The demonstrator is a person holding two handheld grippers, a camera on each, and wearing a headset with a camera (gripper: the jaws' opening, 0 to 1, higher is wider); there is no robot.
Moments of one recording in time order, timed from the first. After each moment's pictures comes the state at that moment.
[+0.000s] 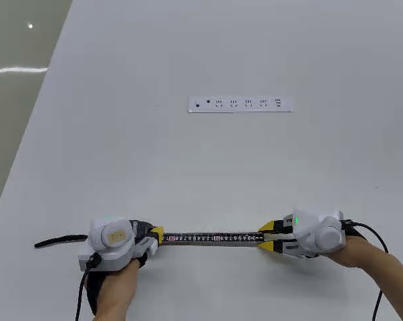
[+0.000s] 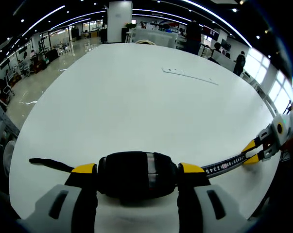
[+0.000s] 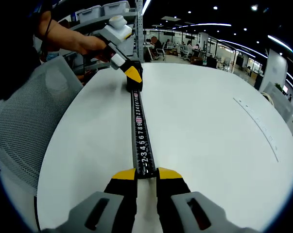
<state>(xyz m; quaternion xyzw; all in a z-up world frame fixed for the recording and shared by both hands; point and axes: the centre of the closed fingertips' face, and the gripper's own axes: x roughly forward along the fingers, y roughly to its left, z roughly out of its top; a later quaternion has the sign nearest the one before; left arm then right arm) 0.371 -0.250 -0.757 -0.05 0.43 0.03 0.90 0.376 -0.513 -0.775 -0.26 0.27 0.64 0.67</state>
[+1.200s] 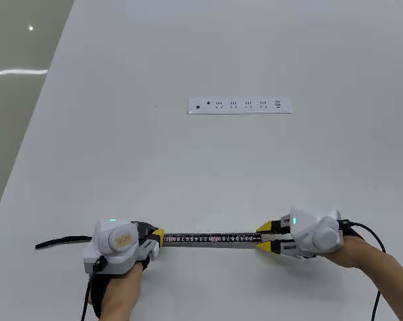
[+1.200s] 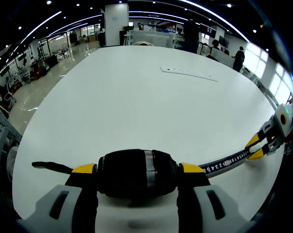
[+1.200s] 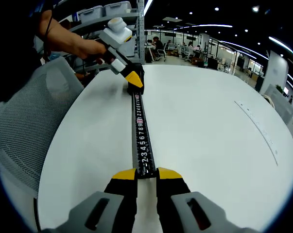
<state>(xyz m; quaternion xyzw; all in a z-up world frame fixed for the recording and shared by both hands) 0.371 -0.250 -0.758 -0.02 0.42 0.03 0.91 0.374 -0.505 -0.768 -0.26 0.27 0.64 0.67</state>
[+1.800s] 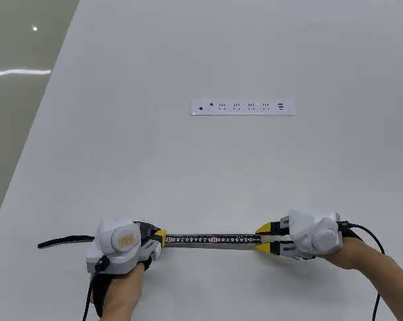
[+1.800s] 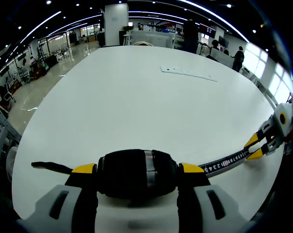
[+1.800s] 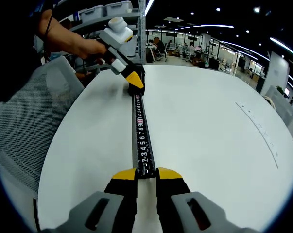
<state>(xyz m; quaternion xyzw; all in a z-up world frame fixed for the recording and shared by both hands) 0.371 -0.250 -0.758 -0.02 0.42 0.03 0.91 0.375 -0.500 -0.768 -0.26 0.27 0.65 0.66</state>
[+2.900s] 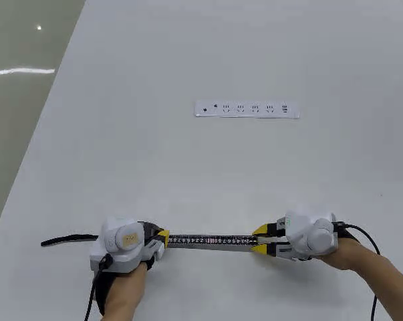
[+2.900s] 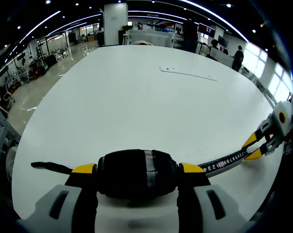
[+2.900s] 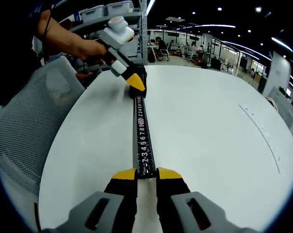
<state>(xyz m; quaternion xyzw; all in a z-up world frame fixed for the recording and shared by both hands) 0.371 -0.250 -0.758 -0.02 0.42 0.02 0.91 0.374 -0.487 -0.767 -0.26 0.27 0.65 0.66</state>
